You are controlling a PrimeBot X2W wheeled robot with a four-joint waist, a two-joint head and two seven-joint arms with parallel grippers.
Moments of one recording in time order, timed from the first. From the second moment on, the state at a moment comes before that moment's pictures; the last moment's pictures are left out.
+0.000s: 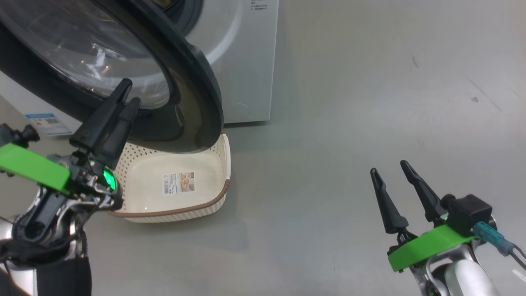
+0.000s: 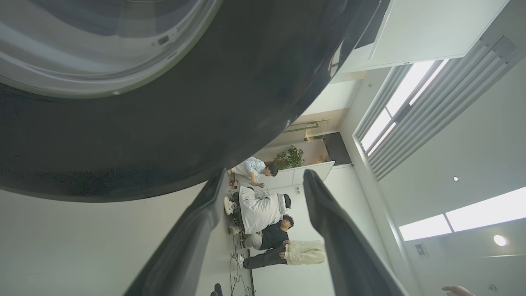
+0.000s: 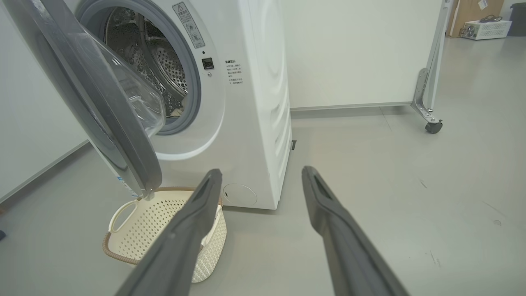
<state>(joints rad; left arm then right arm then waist) -0.39 0.03 0.17 -0.05 -1.53 -0.13 0.62 -0.03 -0.05 0.11 0.08 0.19 0.13 -0.20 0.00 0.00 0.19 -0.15</state>
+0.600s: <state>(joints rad) -0.09 0.17 -0.05 -0.11 -1.03 -0.13 0.10 0.02 -0.05 0.06 0.07 0.18 0.13 -0.21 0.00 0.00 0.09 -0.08</state>
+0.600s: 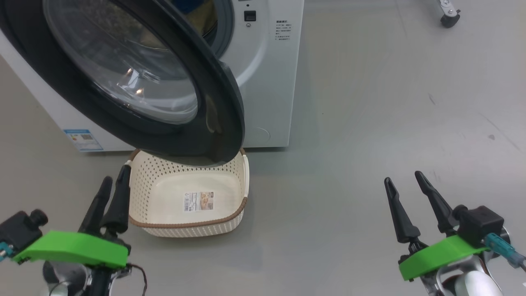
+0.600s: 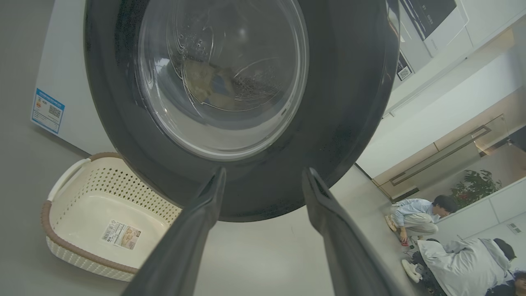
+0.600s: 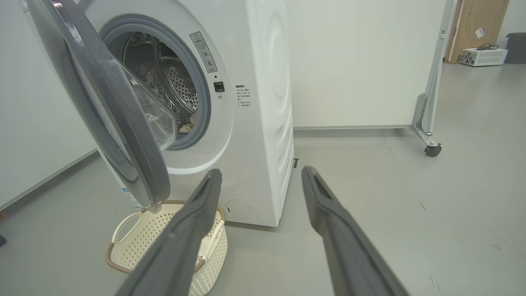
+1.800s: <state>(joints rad) 0.07 0.23 -0.25 -0.01 -0.34 0.12 -0.19 0.11 -0.04 0.04 0.00 0.13 0.13 -0.15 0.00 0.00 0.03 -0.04</state>
